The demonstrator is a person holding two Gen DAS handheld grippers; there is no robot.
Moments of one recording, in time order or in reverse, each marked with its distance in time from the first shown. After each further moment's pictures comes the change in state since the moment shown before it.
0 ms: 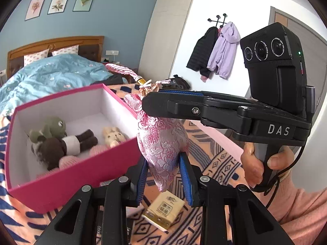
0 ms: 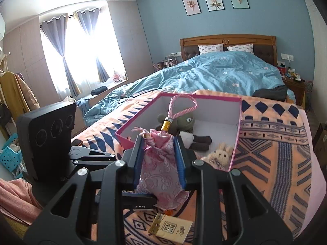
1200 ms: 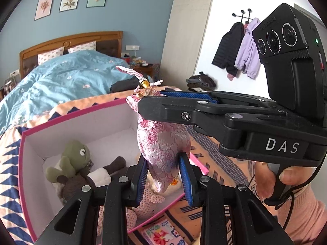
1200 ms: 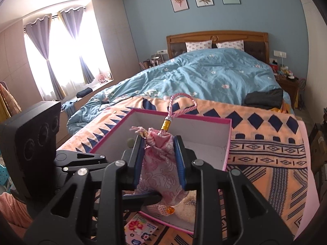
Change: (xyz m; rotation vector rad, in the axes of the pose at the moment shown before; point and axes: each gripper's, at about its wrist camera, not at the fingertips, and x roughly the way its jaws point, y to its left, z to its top) left arm 0.059 0.063 0.068 -0.028 0.064 0.149; right arm 0.073 -0.057 0.058 0.043 0.039 -0.080
